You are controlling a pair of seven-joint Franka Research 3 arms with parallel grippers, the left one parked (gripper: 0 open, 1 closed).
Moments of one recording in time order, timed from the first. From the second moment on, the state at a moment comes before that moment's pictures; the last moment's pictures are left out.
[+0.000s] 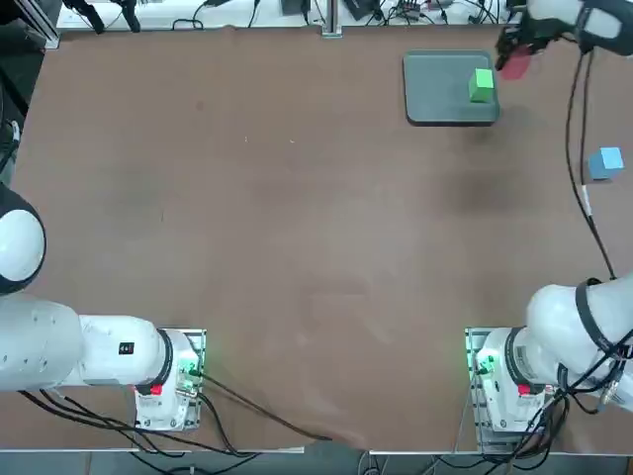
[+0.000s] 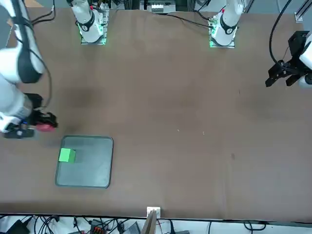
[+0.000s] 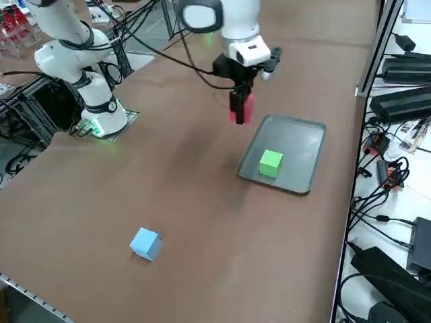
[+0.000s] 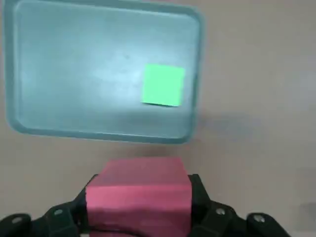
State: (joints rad) arm -0.55 0.41 0.65 -1.71 -0.31 2.03 0.16
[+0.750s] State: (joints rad) arm -0.42 0.67 0.64 -1.56 -0.43 2.04 0.35
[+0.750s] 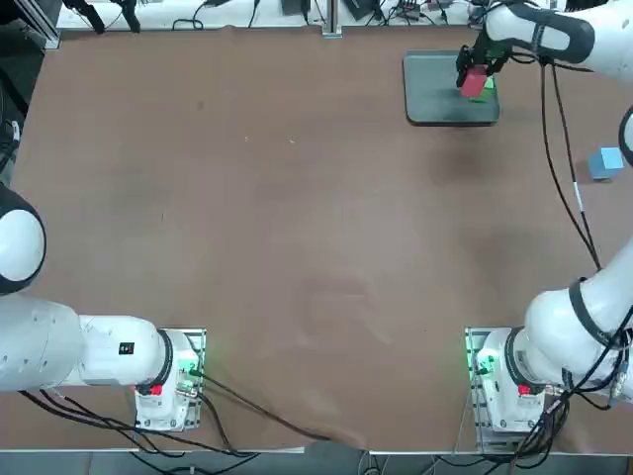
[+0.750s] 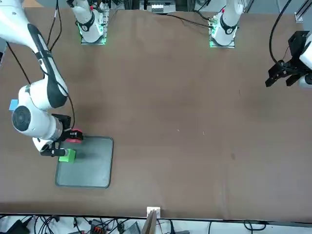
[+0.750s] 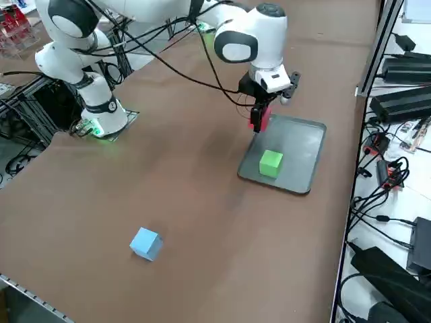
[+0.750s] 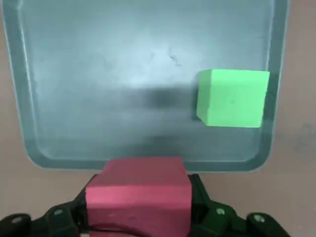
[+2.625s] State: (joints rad) arm -0.36 0.83 0.56 -1.55 -0.55 2.30 0.45
